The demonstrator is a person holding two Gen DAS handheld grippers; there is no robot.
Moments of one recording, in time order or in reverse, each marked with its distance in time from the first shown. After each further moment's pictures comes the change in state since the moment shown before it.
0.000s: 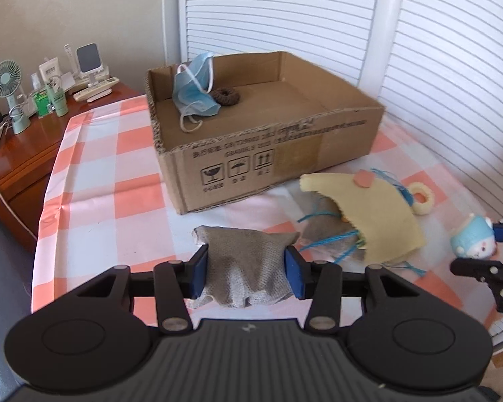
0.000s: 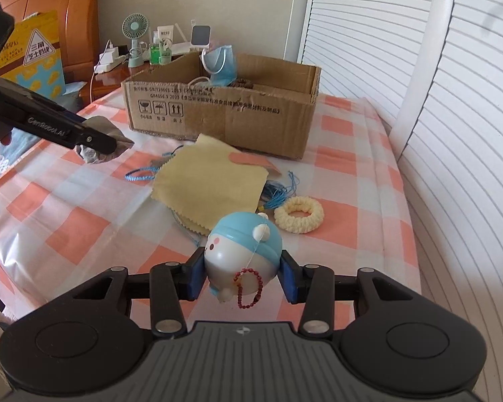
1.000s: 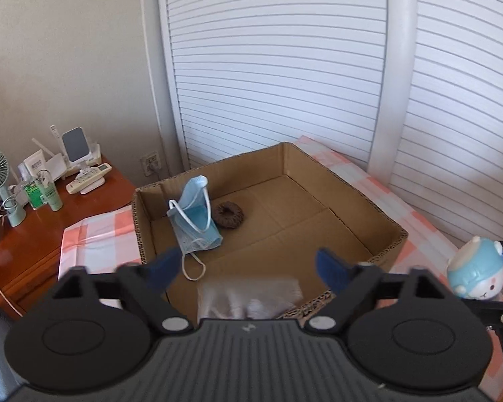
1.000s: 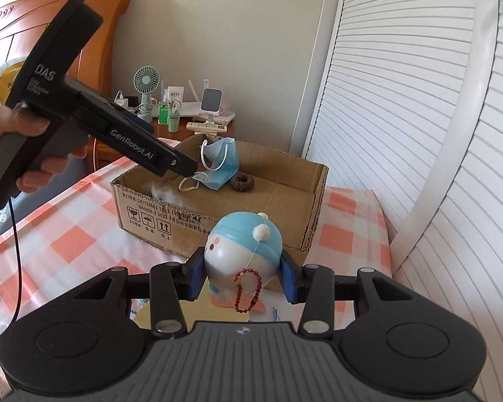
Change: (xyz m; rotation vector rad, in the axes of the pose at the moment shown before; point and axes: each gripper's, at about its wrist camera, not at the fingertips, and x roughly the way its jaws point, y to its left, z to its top) left arm 0.016 -0.011 0.123 0.106 -0.146 0.012; right arm 0.011 -0.012 0.102 -0.103 -0.179 0.020
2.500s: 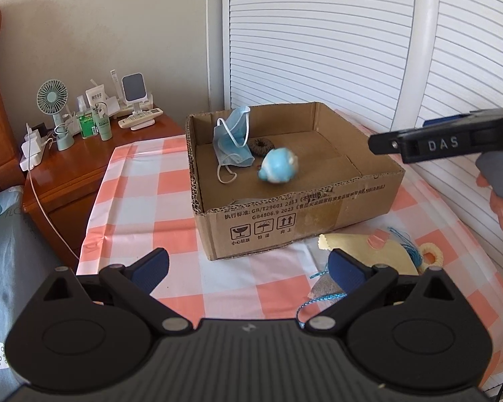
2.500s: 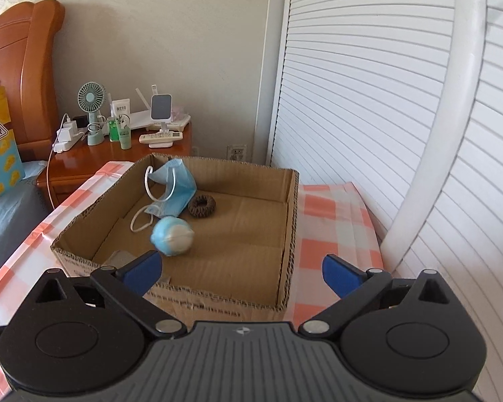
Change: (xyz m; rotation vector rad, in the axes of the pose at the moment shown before) left arm -0.069 -0.010 -0.084 -0.180 0.043 0.130; right arm 0.060 -0.023 0.041 0.176 0.041 -0.098
